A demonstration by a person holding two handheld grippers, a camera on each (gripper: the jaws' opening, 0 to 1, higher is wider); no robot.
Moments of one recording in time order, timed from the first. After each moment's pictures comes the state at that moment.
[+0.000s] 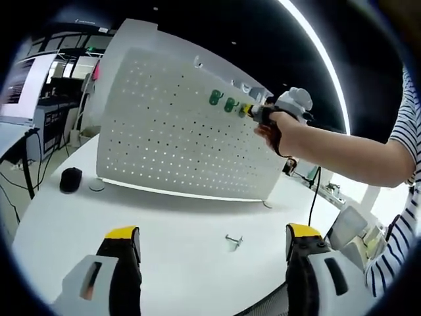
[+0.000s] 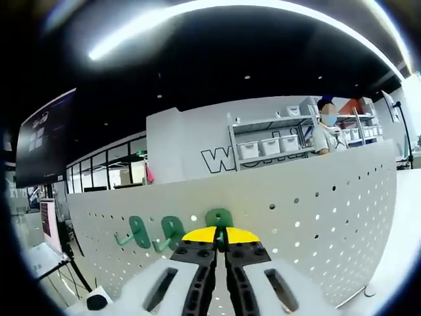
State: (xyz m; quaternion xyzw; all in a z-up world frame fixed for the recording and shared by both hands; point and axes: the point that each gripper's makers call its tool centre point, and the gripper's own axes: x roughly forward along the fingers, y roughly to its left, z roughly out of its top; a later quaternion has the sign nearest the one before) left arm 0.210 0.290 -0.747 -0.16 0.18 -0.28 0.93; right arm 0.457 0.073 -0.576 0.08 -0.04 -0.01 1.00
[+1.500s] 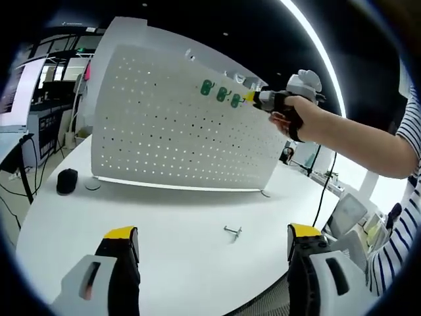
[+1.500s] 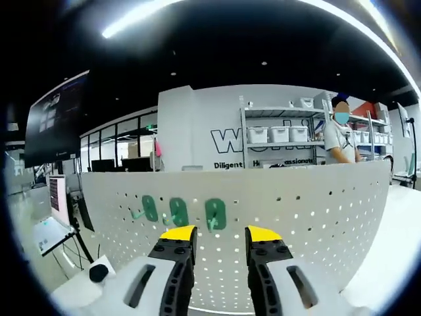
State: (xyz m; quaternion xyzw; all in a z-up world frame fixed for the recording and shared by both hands) left arm 0.204 0.281 -0.754 -0.12 0.19 -0.30 0.92; right arm 0.404 0.059 -0.596 0.03 0.04 0.03 1.00
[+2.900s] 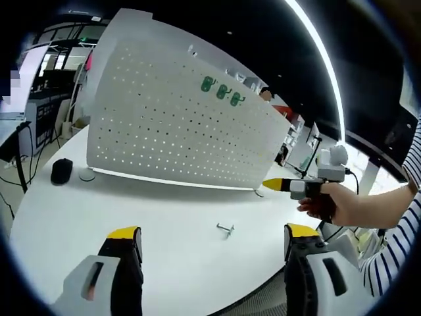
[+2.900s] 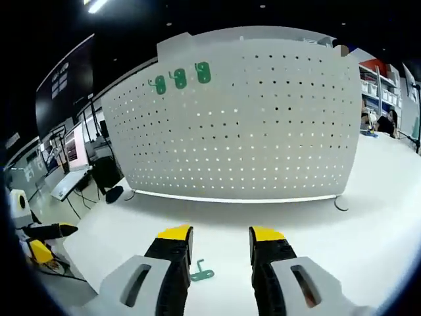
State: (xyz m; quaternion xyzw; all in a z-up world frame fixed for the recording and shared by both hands) left arm 0.198 0.277 -0.757 -0.15 0.22 -0.32 0.91; right arm 0.265 0.046 -0.762 0.05 0.23 0.07 0.97
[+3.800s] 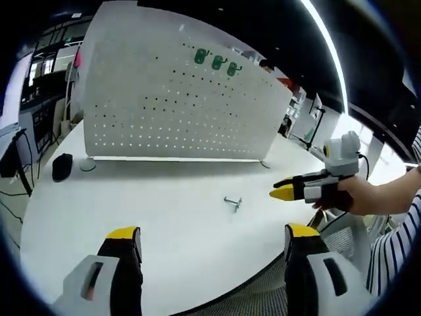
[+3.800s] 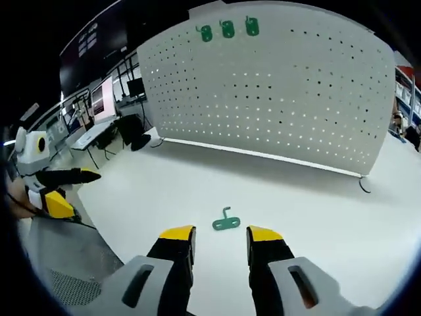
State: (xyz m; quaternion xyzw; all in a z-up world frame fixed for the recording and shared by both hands) left arm 0.188 0.275 -0.793 -0.07 0.29 -0.32 0.90; right arm 0.213 0.088 -0.818 -0.02 0.33 0.18 0.93
